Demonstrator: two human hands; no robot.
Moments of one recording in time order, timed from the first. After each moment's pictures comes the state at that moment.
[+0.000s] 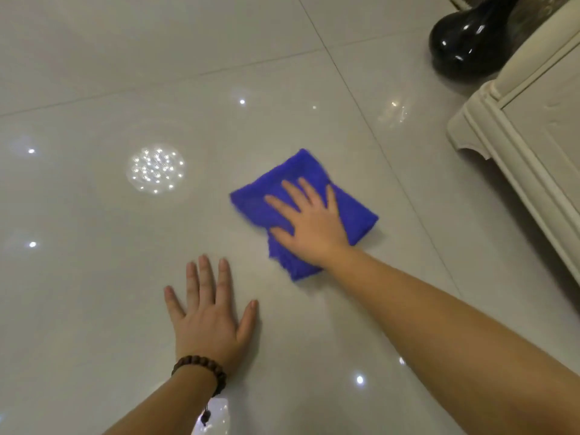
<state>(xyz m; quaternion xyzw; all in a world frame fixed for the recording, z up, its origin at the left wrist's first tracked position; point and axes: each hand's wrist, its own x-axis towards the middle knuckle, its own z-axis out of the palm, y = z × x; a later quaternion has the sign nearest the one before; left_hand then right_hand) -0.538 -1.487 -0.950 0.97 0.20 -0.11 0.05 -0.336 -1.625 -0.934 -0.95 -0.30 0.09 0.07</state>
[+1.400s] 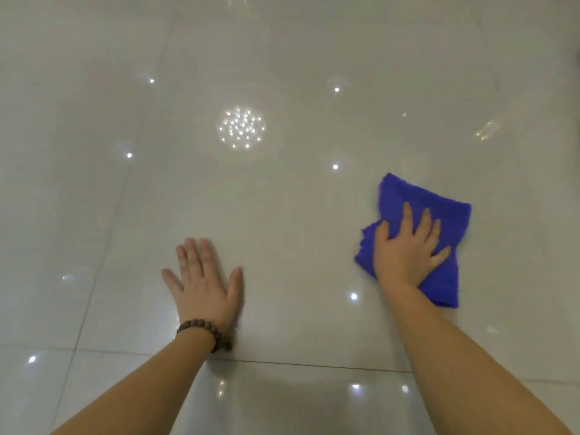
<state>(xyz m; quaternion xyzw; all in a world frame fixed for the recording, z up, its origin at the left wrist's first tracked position) -0.807 -1.461 -0.937 0.87 0.46 -0.10 0.12 -0.566 -1.649 -0.939 -0.99 -0.01 0.01 0.11</state>
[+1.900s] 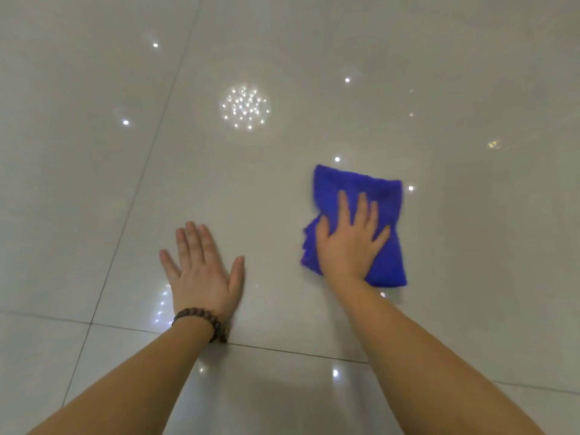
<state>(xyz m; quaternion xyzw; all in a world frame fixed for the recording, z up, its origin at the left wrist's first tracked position) -0.845 -1.433 -0.950 0.88 0.47 -0.08 0.09 -0.651 -1.546 -0.944 -0.98 -0.19 -0.01 0.11</state>
